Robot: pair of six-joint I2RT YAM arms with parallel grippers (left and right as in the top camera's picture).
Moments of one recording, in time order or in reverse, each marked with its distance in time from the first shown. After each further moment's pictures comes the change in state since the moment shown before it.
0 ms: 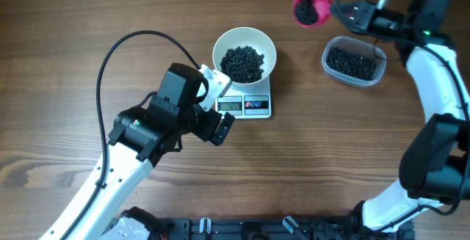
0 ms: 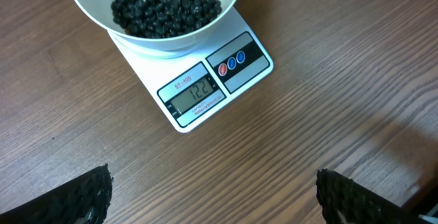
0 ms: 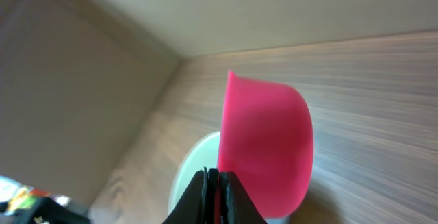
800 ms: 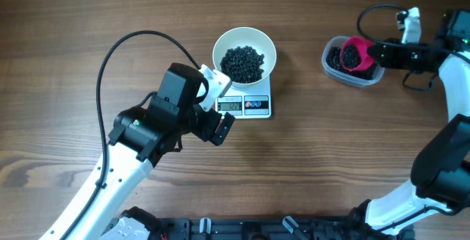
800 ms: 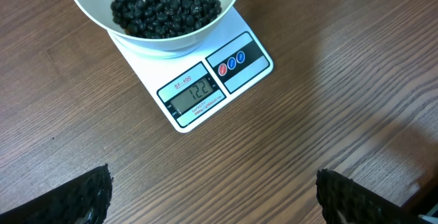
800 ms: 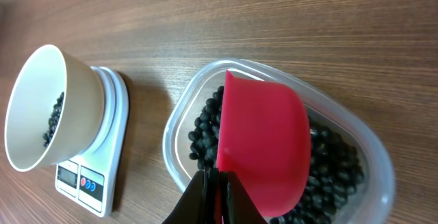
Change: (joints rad) left arm 0.000 0.000 0.000 0.000 0.000 0.000; right arm -0.219 0.002 0.005 -0.582 0.418 -0.518
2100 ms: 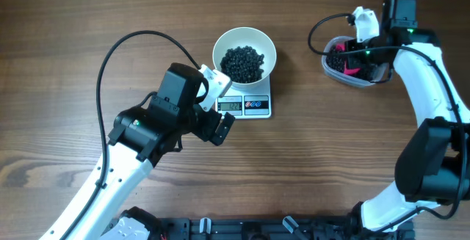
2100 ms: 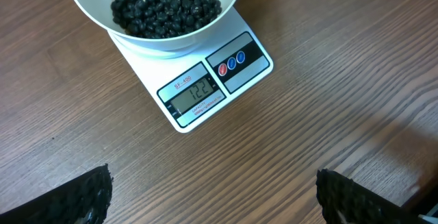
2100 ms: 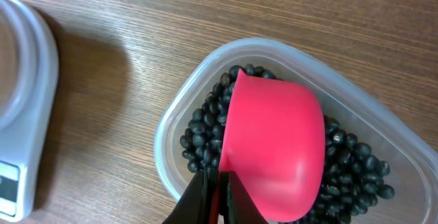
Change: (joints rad) left arm 0.000 0.000 0.000 0.000 0.000 0.000; right arm 0.286 -0.019 0.000 0.000 0.441 -0.003
